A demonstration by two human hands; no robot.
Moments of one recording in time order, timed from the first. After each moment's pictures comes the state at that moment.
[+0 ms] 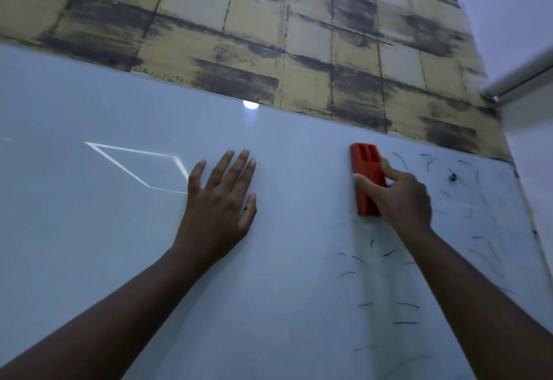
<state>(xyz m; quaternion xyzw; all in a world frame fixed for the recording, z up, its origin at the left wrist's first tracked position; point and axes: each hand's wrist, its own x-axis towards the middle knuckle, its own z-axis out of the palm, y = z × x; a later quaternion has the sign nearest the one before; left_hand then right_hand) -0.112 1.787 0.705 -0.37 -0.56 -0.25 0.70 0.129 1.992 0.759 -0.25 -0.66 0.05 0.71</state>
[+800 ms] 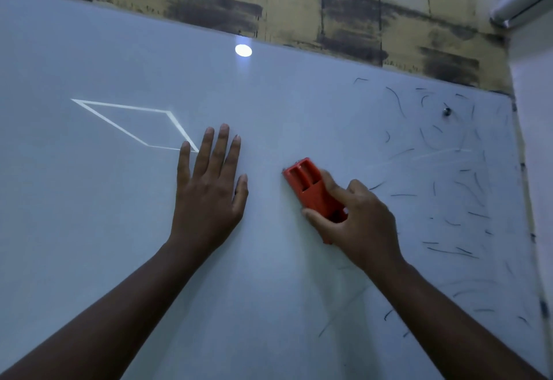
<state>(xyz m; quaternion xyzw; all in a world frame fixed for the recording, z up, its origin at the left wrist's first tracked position) -0.100 1.800 0.632 -0.37 -0.59 -0.29 0.66 0.115 1.958 0.617 -0.18 -0.76 -0.12 0.61</state>
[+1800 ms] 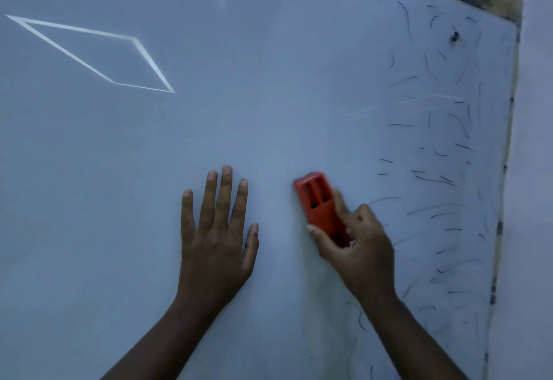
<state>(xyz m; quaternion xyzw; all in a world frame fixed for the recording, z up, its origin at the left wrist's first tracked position) -0.084 1.816 0.449 -0.42 -0.60 -0.29 0.61 0.120 1.950 0.464 -0.25 -0.75 0.00 0.62</state>
